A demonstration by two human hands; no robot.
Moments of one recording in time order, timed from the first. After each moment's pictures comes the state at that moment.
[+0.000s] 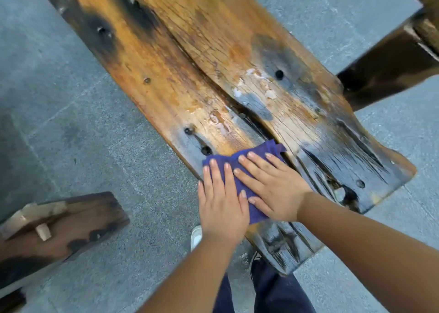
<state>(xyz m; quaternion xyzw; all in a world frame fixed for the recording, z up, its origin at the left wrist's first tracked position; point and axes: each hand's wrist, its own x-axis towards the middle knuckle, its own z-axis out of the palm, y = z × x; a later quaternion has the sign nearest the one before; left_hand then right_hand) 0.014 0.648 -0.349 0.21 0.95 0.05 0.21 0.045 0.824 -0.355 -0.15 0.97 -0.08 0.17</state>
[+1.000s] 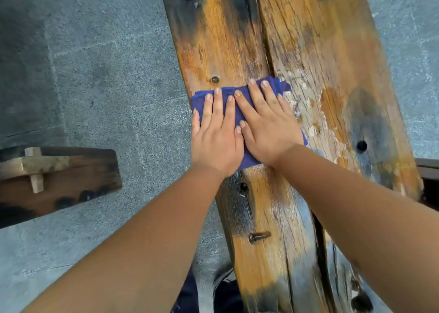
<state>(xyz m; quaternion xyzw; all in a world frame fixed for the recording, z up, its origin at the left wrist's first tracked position) -0.198 0.652 -0.369 0.07 0.99 0.10 0.10 -0.213 0.793 -0.365 -0.11 0.98 -0.09 0.13</state>
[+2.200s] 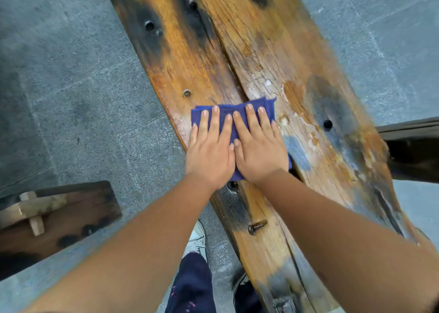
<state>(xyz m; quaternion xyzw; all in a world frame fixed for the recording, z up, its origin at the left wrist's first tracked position) -0.188 0.654 -0.359 0.23 0.96 0.06 0.14 -0.153 0.788 -0.357 0.07 0.98 -0.13 0.15</state>
